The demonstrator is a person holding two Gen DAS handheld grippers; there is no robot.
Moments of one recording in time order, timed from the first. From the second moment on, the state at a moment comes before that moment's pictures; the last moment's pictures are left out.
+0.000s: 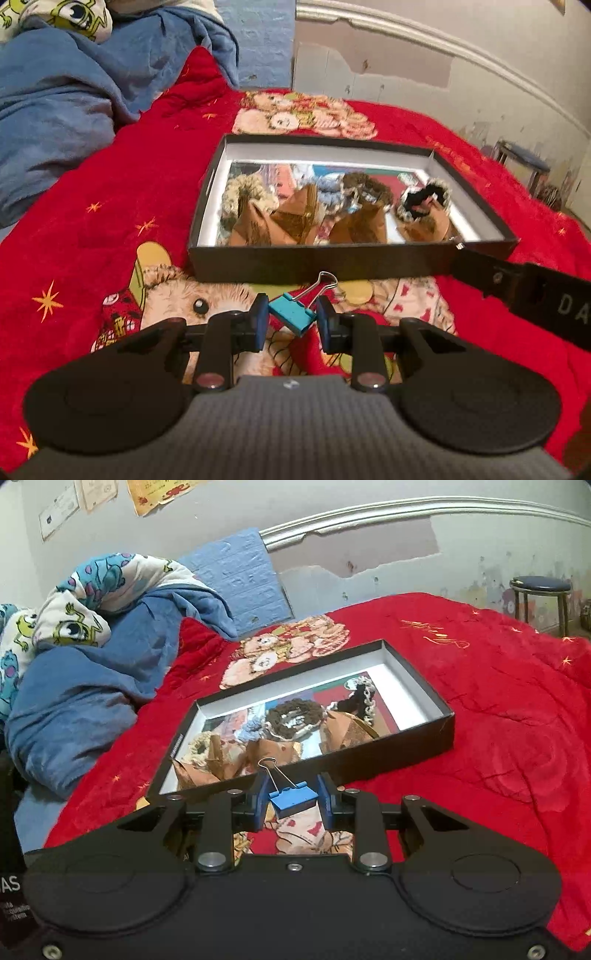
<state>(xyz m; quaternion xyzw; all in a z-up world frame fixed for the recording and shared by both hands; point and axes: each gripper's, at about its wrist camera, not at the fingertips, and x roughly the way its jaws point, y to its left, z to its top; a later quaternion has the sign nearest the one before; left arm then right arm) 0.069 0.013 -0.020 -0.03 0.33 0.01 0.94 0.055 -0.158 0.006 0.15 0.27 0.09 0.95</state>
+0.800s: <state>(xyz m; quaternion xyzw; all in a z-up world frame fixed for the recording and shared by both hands) 0.060 0.004 -0.026 -0.05 0.29 -0.02 0.95 0.054 -0.151 -0.002 0.14 0.27 0.06 0.95</state>
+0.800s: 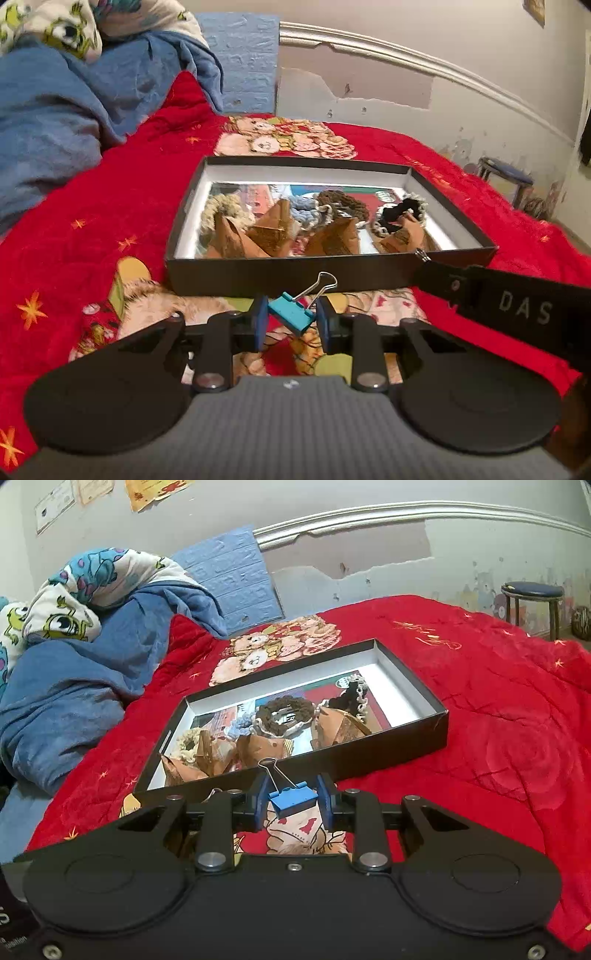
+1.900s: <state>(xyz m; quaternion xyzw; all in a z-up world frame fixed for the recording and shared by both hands) 0.059 0.019 -0.009 -0.09 0.28 -0.01 0.96 0.058 -0.157 -0.002 0.19 0.29 0.09 0.94</state>
